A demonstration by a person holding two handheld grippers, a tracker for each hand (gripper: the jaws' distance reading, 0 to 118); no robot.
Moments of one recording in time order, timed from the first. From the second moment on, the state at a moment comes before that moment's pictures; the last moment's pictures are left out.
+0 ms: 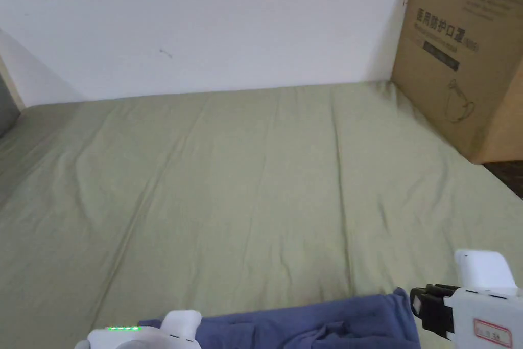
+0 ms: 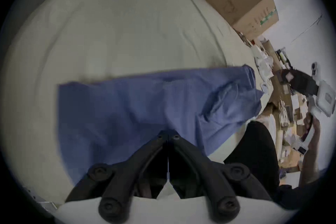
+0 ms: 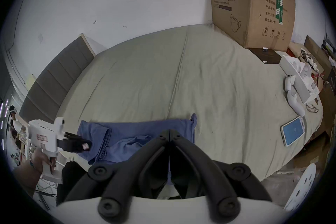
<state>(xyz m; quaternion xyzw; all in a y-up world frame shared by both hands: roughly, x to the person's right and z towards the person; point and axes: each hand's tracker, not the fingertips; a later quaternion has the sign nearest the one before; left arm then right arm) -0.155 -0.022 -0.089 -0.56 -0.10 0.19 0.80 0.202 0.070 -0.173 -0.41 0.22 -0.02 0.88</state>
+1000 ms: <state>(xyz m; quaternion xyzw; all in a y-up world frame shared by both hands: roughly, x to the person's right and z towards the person) -0.359 -0.064 -0.030 -0.42 -0.12 0.50 0.75 0.189 0.062 -0.186 -0.44 0.21 0.00 0.87</state>
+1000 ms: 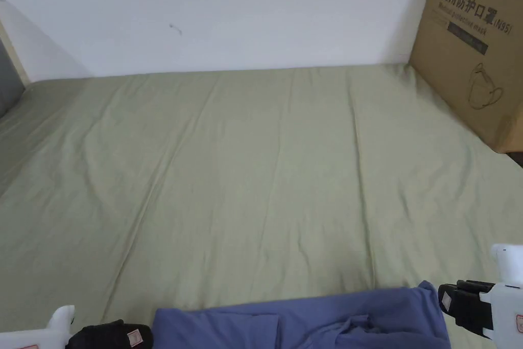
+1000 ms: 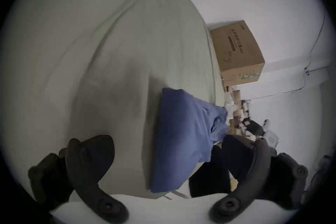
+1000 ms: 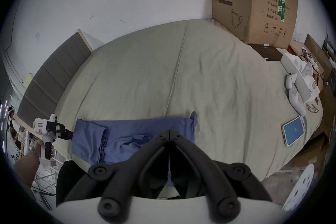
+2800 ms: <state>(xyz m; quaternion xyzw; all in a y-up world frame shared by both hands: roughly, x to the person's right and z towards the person) -0.148 0.028 -0.147 -0.49 -0.15 0.38 0.77 0.197 0.070 -0.171 -0.44 0.25 -0.05 0.86</state>
